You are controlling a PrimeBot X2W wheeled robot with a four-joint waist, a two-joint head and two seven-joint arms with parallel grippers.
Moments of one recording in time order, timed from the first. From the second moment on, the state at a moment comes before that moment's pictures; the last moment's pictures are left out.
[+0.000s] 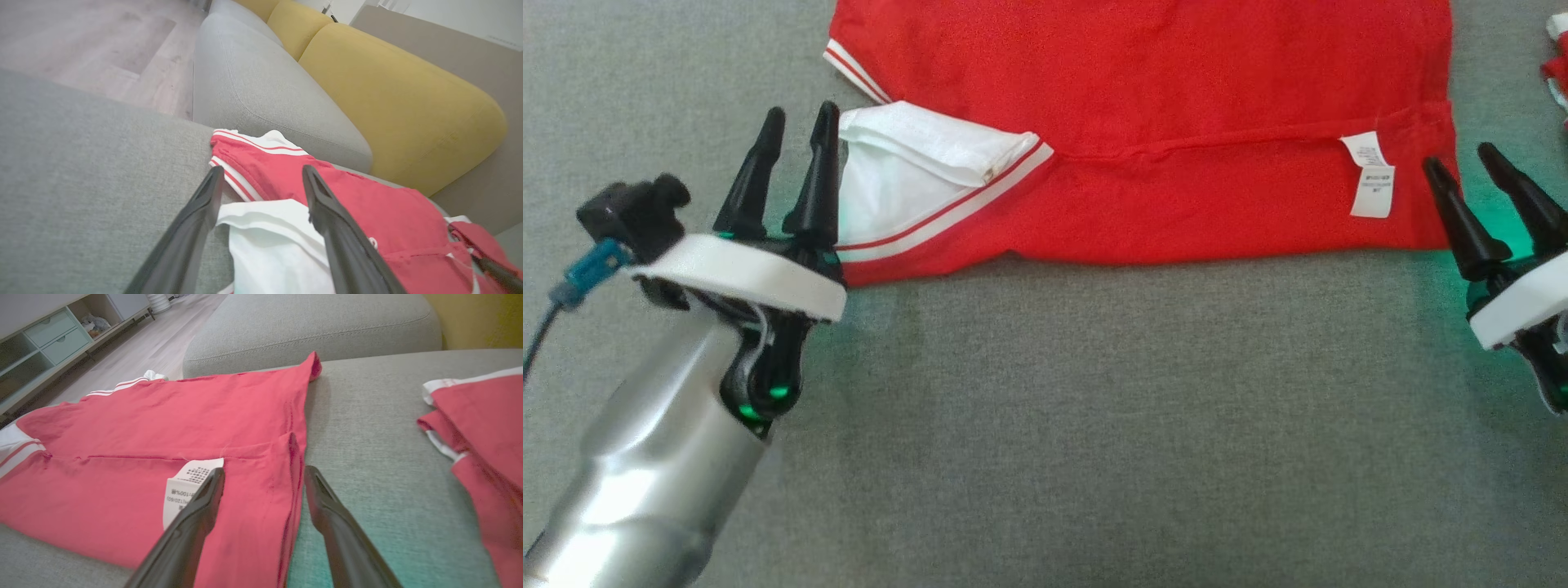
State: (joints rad) left arm -0.65 0.40 -0.64 0.34 -1.10 -0.06 -0.18; right arm -0.57 -0.73 0.71 0.43 1.00 0.13 -0.20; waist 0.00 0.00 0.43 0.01
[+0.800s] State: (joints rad) left arm -0.51 0.33 -0.73 0.61 -0.81 0.07 -0.23; right arm -0.51 -0.71 0.66 0.45 0.98 0.13 -0.25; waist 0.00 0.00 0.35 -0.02
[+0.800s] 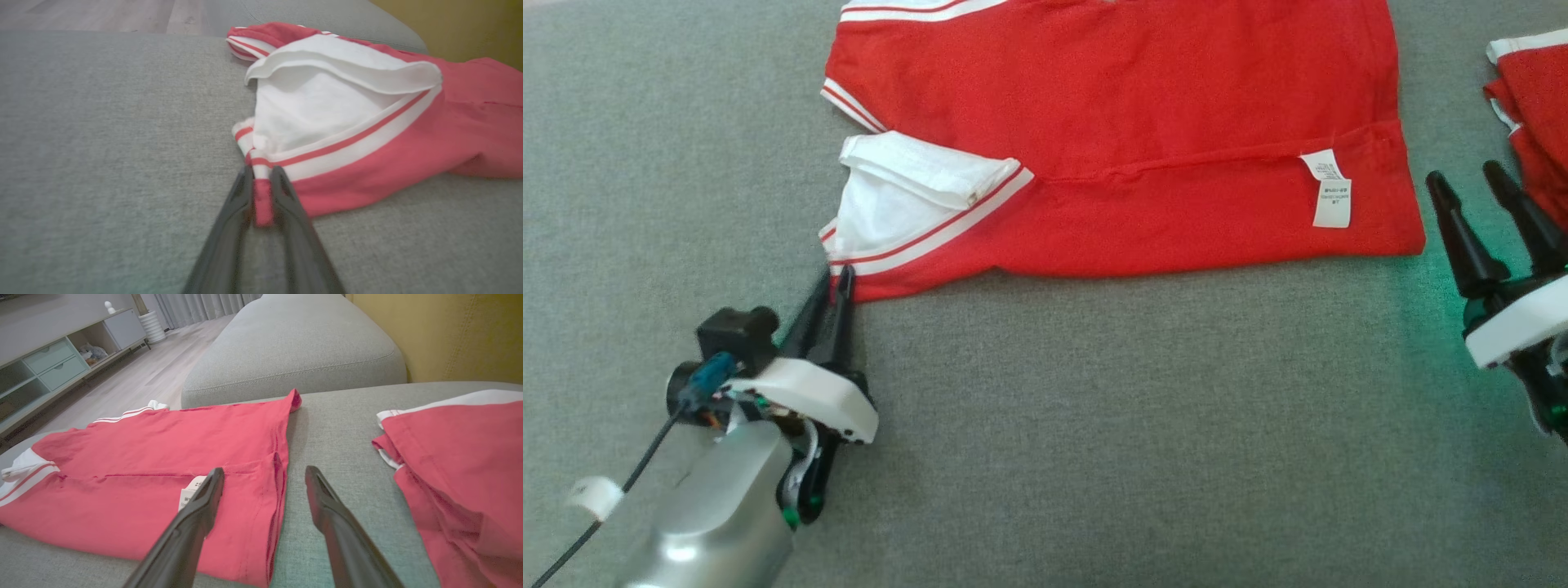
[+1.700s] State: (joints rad) left arm -0.50 0.35 -0.76 0.55 -0.75 0.01 -0.25; right arm -0.49 -0.65 0.79 0.62 1.08 0.13 -0.23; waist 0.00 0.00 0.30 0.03
